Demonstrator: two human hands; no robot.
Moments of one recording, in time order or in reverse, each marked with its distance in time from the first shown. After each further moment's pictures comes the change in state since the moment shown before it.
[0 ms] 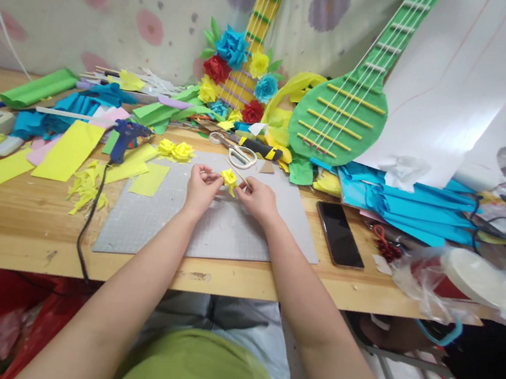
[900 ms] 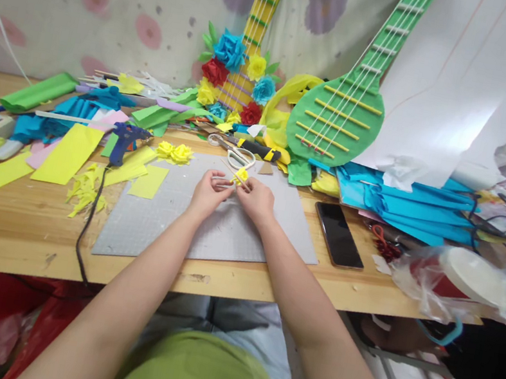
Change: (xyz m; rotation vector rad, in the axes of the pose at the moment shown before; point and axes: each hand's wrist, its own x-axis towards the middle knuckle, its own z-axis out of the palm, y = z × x) left_hand 0.001 -0.011 0.004 0.103 -0.198 -0.046; right_hand 0.003 -0.003 0.006 -0.073 0.073 0.141
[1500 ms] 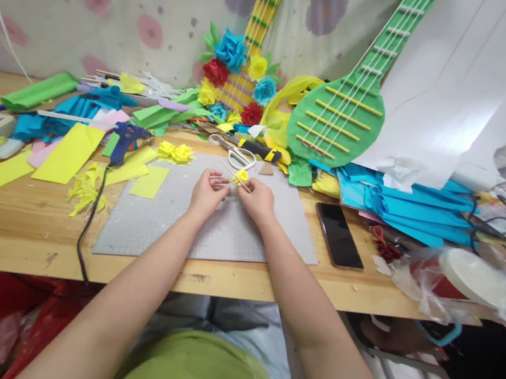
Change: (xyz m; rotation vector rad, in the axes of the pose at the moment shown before) left_hand 0.003 -0.007 -0.002 0.097 0.059 0.049; right_hand 0.003 0.003 0.004 0.097 -0.008 0.031
